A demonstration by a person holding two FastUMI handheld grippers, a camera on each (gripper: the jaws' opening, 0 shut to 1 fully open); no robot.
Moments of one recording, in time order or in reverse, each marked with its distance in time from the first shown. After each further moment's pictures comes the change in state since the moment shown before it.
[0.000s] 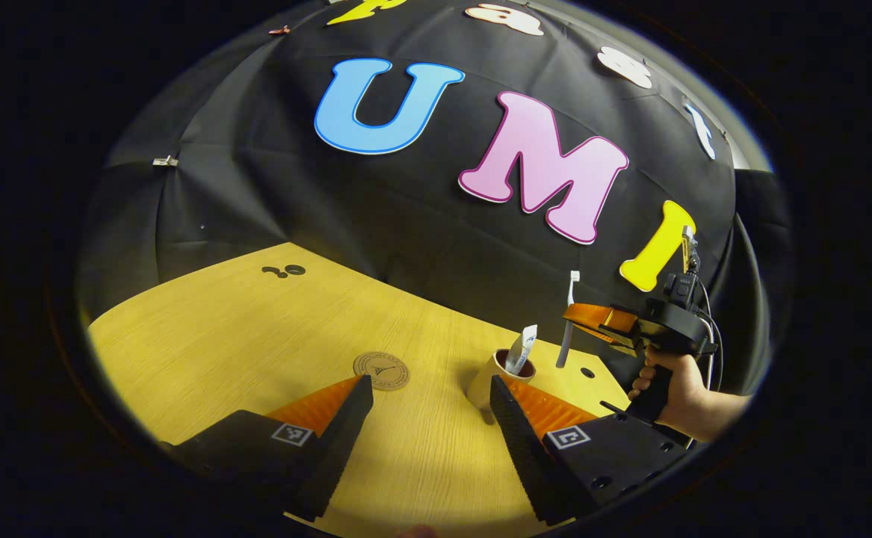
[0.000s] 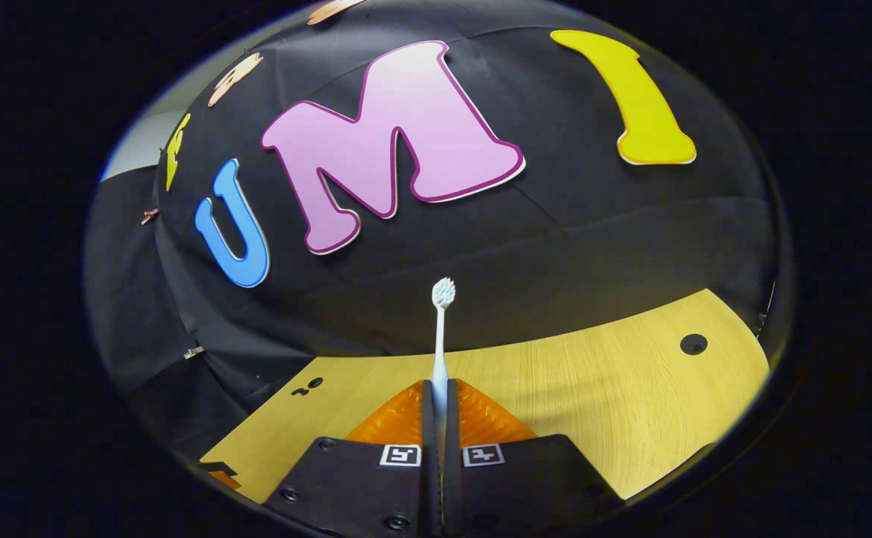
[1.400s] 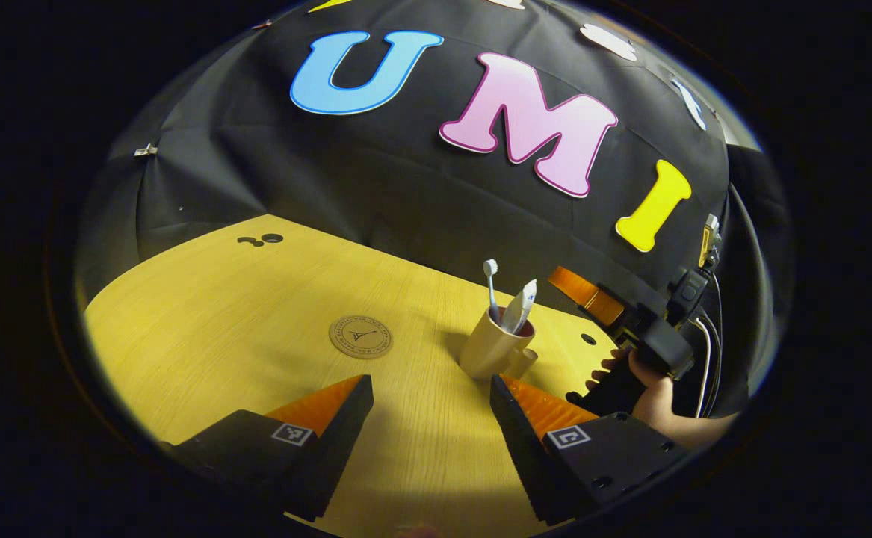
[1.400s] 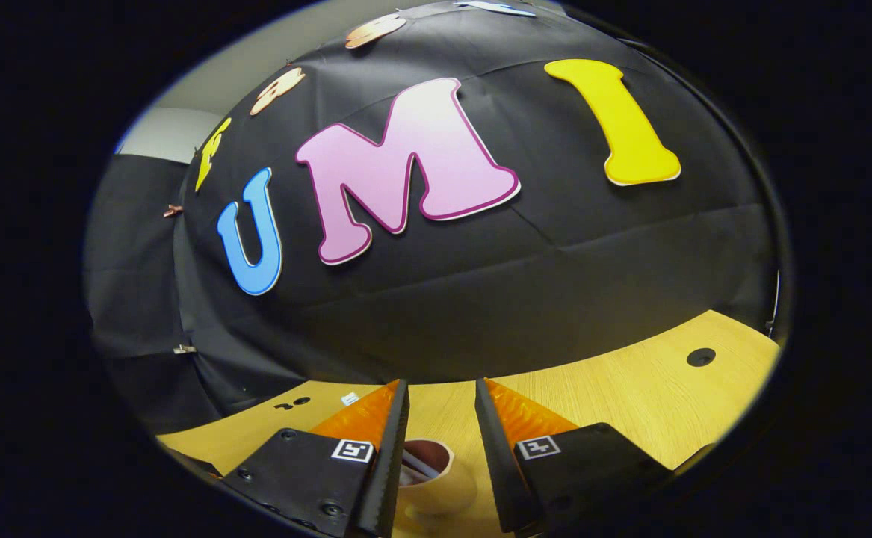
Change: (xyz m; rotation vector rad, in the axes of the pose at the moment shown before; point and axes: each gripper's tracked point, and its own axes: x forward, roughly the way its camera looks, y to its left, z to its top) left arm 0.029 -0.021 -0.058 0.047 0.112 -0.044; right arm -0.017 -0.013 -0.022 -0.063 -0.238 0.032
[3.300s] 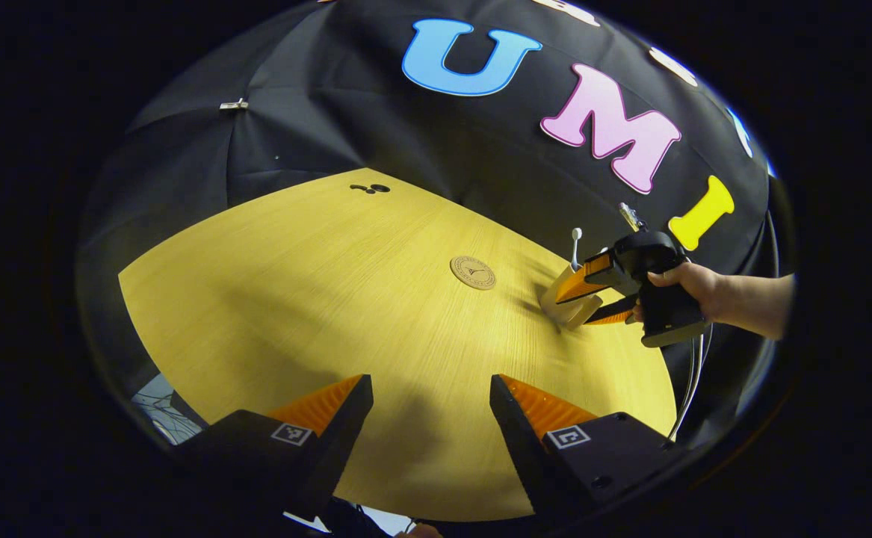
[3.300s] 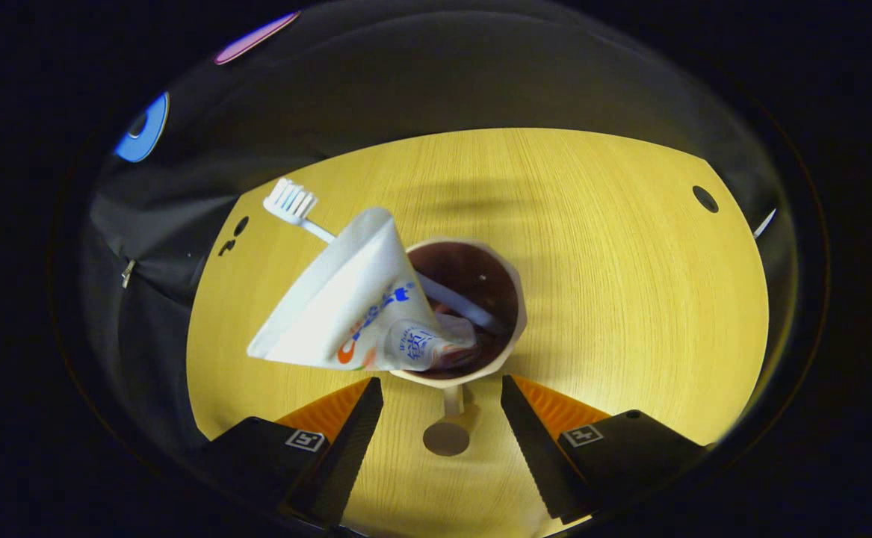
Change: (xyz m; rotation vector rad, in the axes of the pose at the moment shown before) left arm -0.140 0.121 -0.053 -0.135 0.164 0.203; right arm -0.040 0.025 -0.171 0.020 1.098 -0.292
